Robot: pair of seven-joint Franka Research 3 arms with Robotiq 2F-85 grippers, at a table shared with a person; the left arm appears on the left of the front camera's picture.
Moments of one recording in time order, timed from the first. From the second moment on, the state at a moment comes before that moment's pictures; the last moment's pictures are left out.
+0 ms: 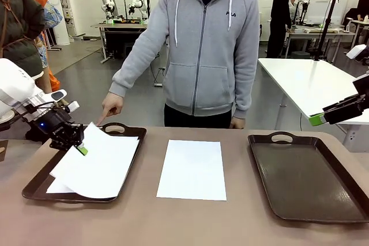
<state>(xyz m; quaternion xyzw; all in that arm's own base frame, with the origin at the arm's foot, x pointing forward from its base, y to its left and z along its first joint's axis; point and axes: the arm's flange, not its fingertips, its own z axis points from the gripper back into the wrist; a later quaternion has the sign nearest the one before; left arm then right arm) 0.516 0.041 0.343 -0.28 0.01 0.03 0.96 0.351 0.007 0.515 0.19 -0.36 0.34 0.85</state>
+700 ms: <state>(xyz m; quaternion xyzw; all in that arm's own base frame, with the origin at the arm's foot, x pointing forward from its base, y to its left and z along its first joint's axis) 0.529 0.047 0.331 -0.24 0.01 0.03 0.97 0.351 0.007 0.515 0.19 -0.36 0.34 0.85</state>
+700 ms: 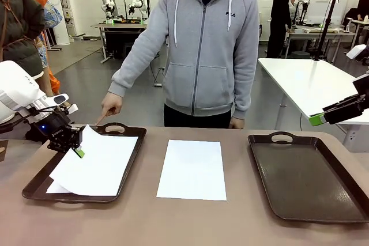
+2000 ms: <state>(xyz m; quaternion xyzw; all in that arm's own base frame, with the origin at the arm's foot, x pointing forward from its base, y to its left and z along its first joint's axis) 0.557 0.043 0.328 -0.21 0.04 -0.02 0.98 0.351 0.007 0.515 0.19 -0.36 0.34 0.85</state>
